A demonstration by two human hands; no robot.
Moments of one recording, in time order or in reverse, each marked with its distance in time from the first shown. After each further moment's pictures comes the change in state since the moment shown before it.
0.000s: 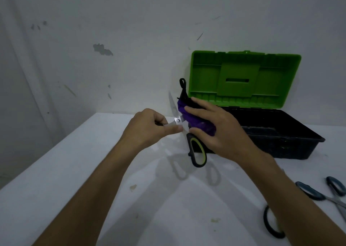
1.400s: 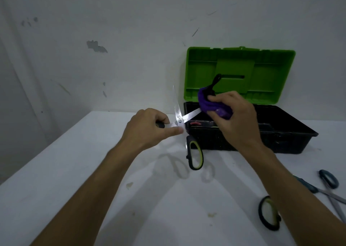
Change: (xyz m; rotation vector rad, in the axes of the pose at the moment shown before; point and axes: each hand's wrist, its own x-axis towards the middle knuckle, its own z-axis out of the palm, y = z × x) left_hand 0.004 -0.009 0.015 0.080 0.066 0.200; right_hand -0.005 0.026 -0.008 0.012 0.411 0.088
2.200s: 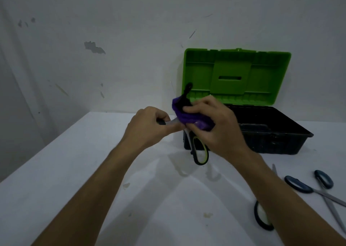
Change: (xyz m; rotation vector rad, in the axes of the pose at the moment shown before) left_hand 0.002 0.013 0.001 -0.079 -0.017 -0.042; right_hand -0.007 -0.025 0.008 0.108 -0.122 -0.182
